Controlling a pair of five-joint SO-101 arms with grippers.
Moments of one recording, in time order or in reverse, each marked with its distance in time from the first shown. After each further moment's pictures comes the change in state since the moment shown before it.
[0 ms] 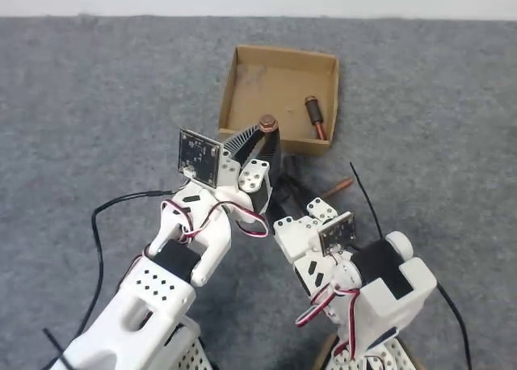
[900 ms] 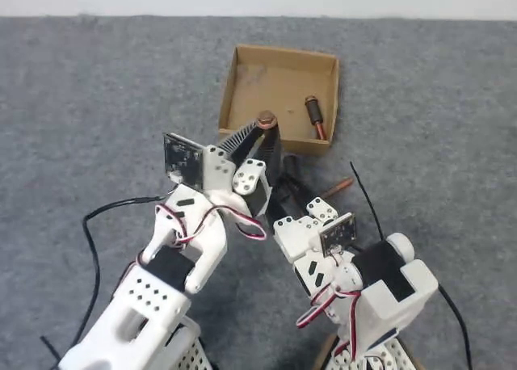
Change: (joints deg) left arm 0.2 -5.7 -0.6 1.4 3.1; right arm 0.0 -0.4 0.0 -0.1 0.0
